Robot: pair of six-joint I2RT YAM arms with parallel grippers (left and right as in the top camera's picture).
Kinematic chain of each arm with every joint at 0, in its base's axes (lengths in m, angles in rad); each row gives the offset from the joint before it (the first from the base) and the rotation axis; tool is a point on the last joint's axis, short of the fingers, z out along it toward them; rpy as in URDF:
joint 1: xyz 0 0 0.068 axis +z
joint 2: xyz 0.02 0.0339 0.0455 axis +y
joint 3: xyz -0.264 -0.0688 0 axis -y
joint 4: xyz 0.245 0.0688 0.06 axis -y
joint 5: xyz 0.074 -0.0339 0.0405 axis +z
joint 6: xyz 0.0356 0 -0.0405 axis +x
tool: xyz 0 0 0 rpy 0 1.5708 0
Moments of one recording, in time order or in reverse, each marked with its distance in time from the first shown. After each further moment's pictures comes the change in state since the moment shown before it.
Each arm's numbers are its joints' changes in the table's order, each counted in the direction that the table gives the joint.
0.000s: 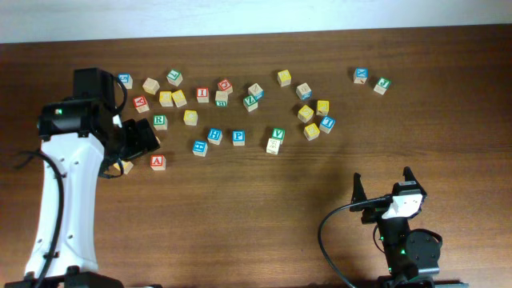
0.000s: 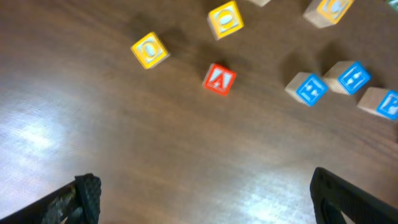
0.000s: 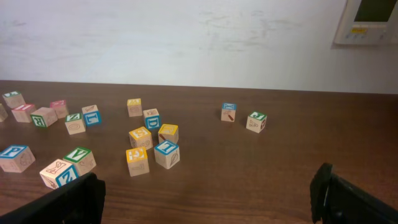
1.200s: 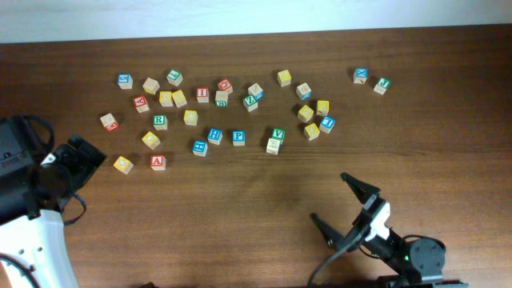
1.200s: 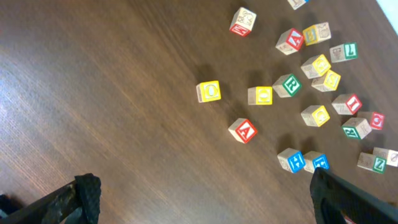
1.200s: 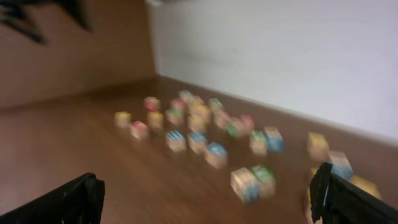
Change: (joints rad) left arm 0.333 -0.335 -0.136 0.076 -0.061 -0.148; right arm -0.001 -0.001 0.000 0.156 0.806 0.053
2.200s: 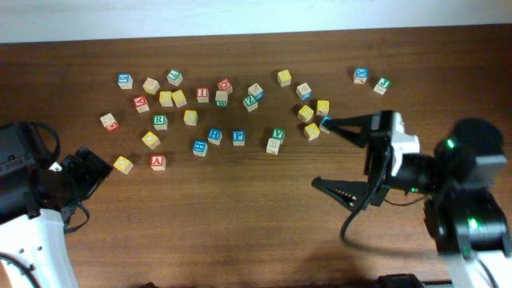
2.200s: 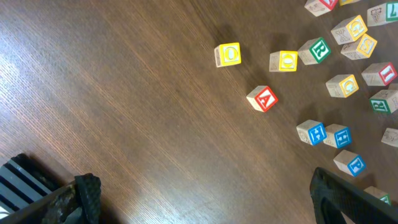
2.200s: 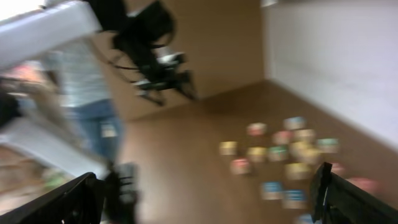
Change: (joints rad) left arm 0.000 0.003 -0.001 -0.123 -0.007 -0.003; right arm -0.006 0.931 1.010 -0.468 0.510 -0.146
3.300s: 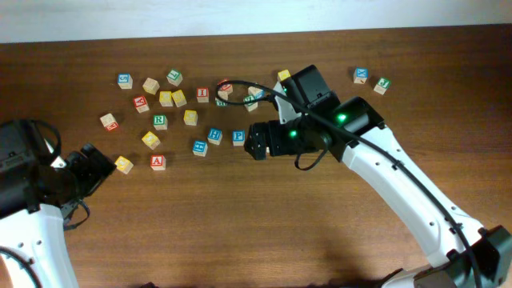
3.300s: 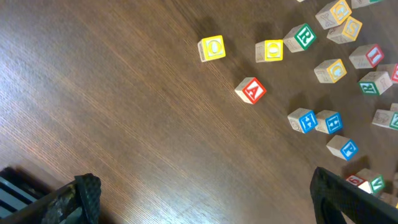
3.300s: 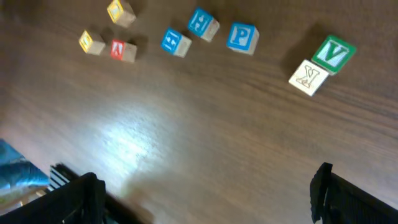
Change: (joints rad) left arm 0.000 0.022 -0.001 0.019 -0.060 0.068; right arm 0.506 0.673 0.508 -0.588 -0.996 0.501
